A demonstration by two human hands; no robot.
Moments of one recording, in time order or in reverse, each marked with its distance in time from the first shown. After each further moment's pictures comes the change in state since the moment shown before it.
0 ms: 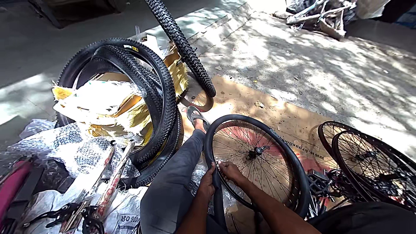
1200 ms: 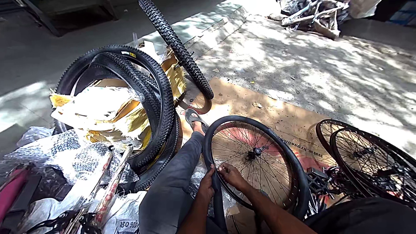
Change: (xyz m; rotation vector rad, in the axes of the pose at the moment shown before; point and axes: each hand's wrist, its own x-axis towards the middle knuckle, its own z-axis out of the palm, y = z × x) left_hand 0.001 -0.001 -0.003 0.001 -0.014 0.016; right_hand -0.003 0.019 -0.001 -0.057 0.010 -0.178
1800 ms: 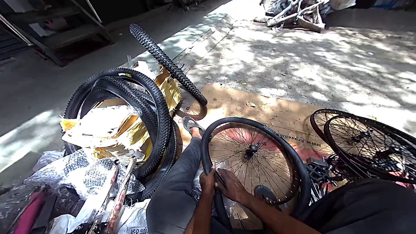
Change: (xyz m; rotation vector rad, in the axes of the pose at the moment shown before) left_hand -0.012 0.009 0.011 0.766 0.368 0.356; right_hand -0.049 0.010 0.023 -0.447 0.135 -0.312
